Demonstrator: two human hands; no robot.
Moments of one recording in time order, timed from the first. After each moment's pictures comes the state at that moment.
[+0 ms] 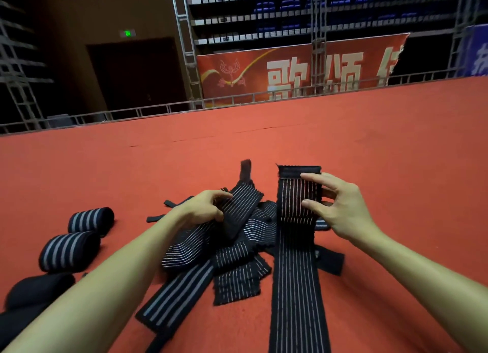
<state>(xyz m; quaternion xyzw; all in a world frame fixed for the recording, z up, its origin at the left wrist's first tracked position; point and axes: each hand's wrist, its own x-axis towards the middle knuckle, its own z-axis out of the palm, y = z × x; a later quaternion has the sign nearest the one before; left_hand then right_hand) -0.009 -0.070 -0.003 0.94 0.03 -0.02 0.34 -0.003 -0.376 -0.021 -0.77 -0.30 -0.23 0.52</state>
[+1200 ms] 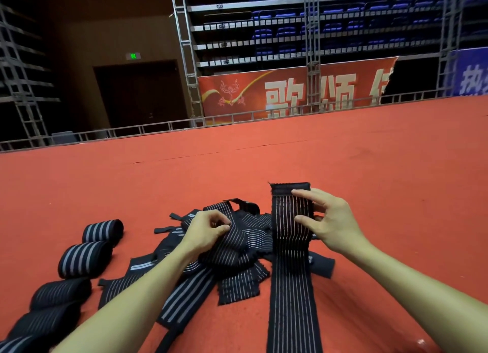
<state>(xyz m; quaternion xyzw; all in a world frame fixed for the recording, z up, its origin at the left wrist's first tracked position) -0.059 -0.088 -0.026 0.89 0.03 0.18 0.41 -0.034 -0.380 -0.012 -0.76 -0.33 -0.21 0.52</state>
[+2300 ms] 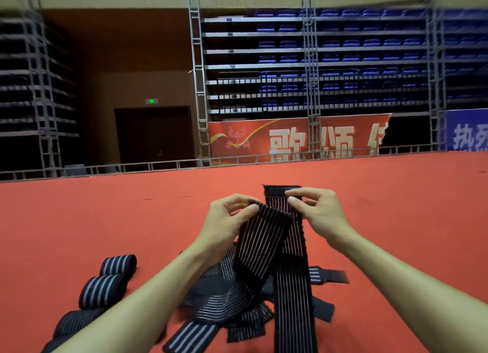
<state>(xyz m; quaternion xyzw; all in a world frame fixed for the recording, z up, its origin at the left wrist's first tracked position) -0.157 -0.162 0.112 0.69 -0.16 0.23 0.66 -0.070 -0.357 0.109 -0.71 -0.29 -0.22 0.60</state>
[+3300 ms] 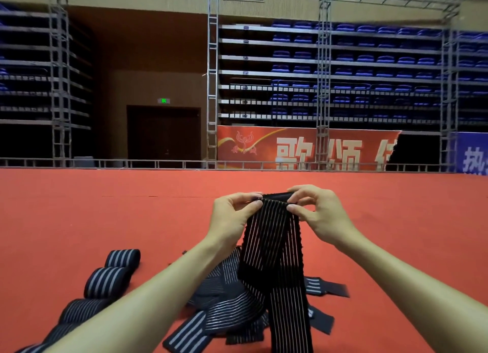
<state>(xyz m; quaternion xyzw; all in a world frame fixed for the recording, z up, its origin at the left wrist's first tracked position) -0.155 -0.166 0.125 0.64 -0.10 0.29 0.71 -0.093 -0.350 0.141 -0.77 -0.36 -0.26 0.46</state>
